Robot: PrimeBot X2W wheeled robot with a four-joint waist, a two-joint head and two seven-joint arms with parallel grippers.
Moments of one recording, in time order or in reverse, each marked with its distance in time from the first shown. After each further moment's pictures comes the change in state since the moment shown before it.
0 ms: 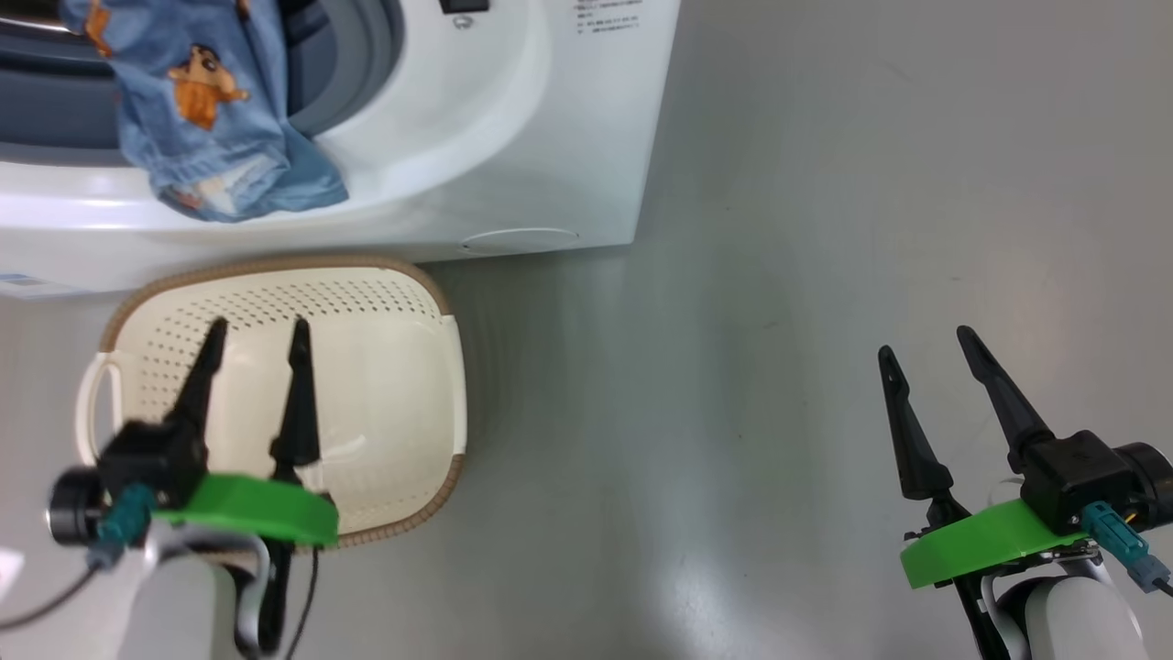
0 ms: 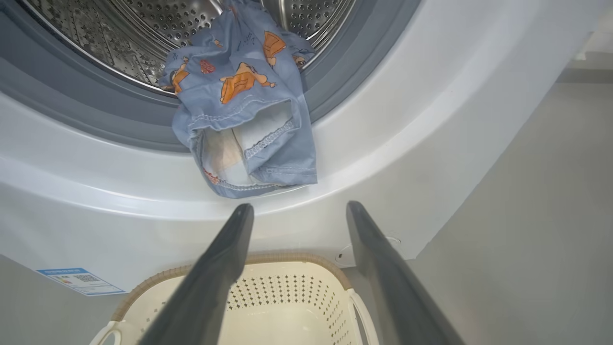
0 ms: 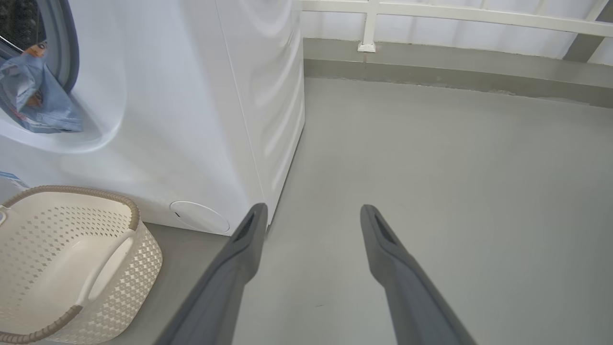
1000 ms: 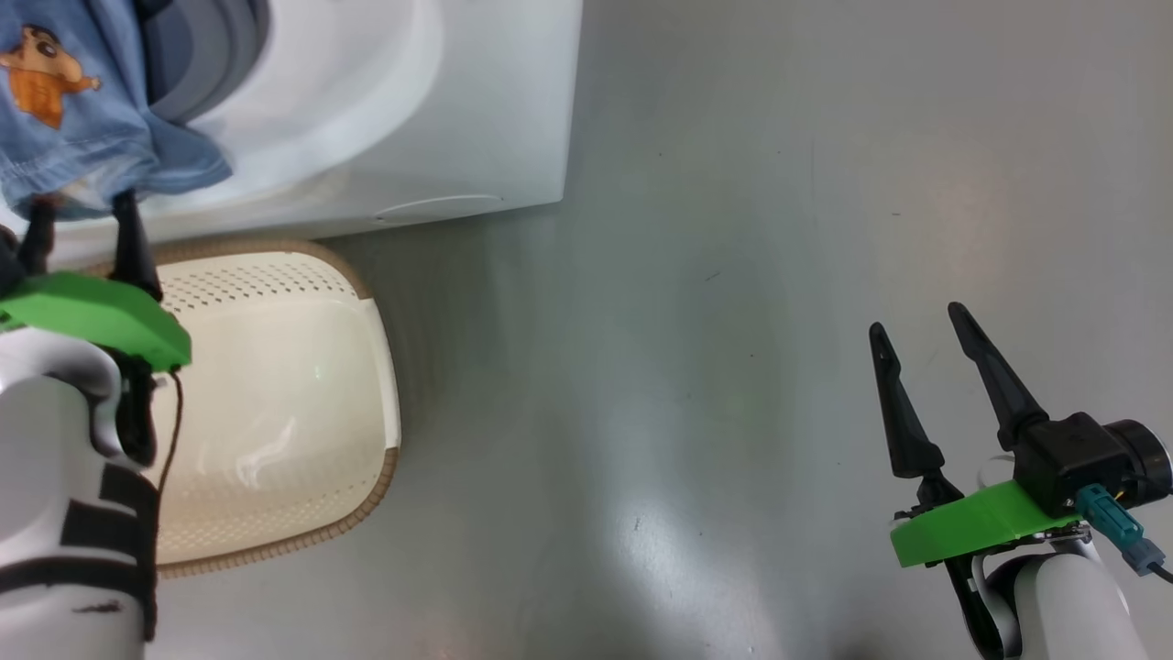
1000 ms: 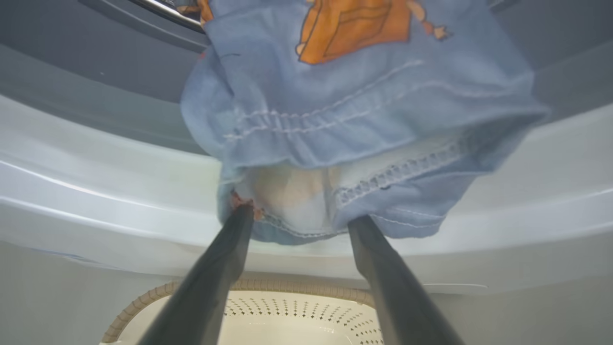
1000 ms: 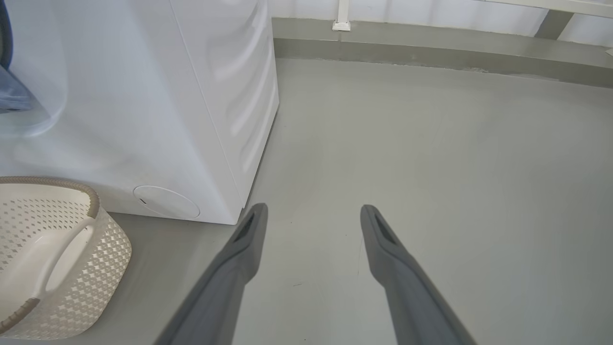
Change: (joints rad) left arm -0.494 0.110 0.111 0.590 -0.087 0.028 0.061; right arm -0.048 0.002 0.013 0.032 0.009 0.000 -0.033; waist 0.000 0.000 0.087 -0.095
